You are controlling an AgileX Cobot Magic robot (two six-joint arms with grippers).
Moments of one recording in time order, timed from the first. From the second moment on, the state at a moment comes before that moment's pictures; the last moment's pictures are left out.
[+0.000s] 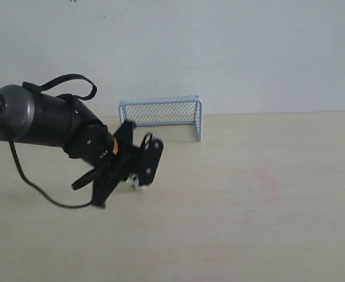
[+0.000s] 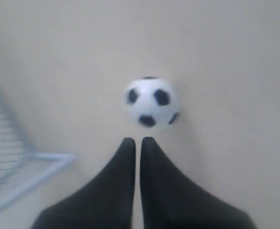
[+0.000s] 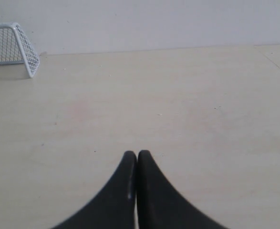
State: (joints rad) left arm -0.39 2.02 -1.26 0.46 0.31 0.96; right arm -0.04 0.00 0.00 0.04 0.35 0.00
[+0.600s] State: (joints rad) left arm -0.42 1.48 -1.33 1.12 0.49 -0.09; right arm -0.04 0.00 0.00 0.04 0.35 0.00
